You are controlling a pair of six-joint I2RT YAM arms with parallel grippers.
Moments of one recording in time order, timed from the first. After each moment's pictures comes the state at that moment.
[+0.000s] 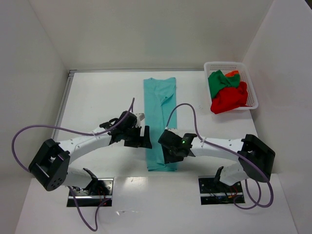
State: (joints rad) left arm -0.64 1.36 0.76 -0.38 0.30 -0.58; right arm 1.05 1.42 0.76 -0.56 0.10 0.86
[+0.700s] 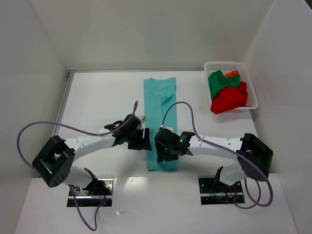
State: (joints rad) left arm -0.70 1.40 0.75 -0.34 0.23 -0.66; right arm 1.07 1.42 0.82 -0.53 0.04 0.88
